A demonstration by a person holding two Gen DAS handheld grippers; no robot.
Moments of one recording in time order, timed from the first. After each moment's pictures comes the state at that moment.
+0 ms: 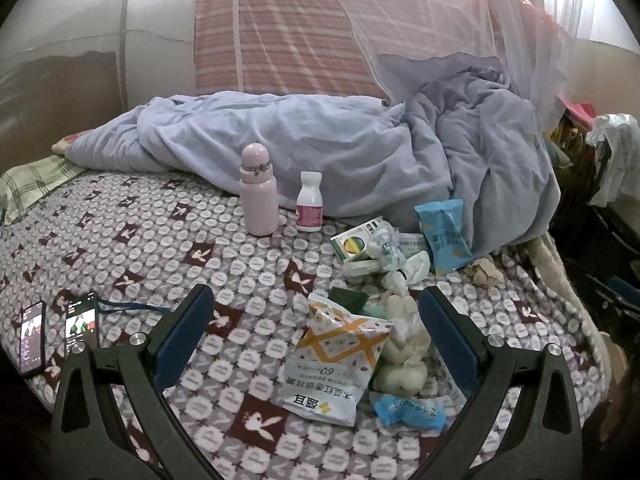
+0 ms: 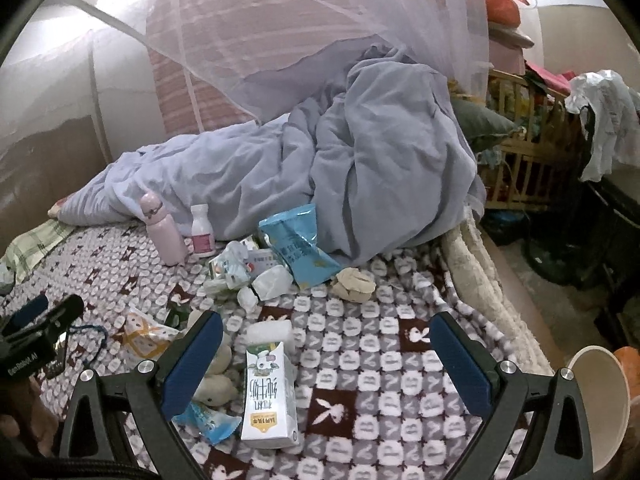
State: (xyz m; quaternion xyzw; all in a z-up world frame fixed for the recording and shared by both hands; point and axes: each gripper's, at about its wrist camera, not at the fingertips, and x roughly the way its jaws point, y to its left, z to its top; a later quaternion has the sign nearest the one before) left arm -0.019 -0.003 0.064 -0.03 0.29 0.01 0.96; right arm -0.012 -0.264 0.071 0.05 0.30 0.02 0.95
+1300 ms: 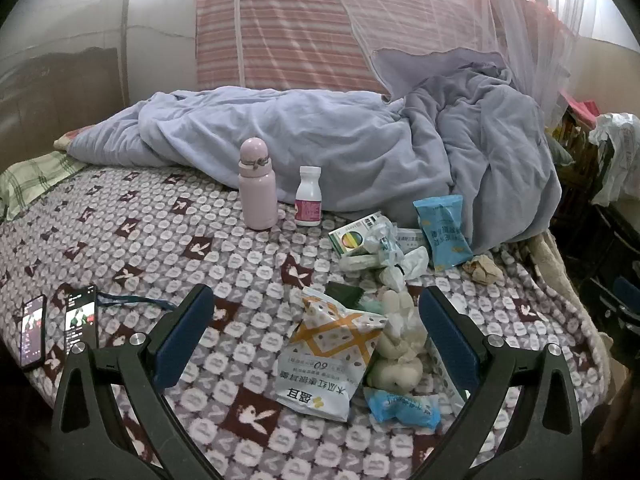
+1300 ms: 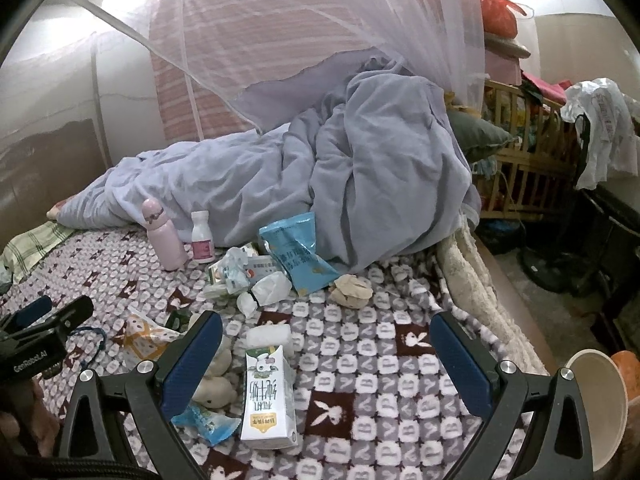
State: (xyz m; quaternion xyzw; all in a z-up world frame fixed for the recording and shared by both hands) left arm -0.020 -0.009 0.061 -0.04 0.30 0.01 0.95; right arm -0.020 -0.256 0.076 0.03 0.29 0.01 0.96
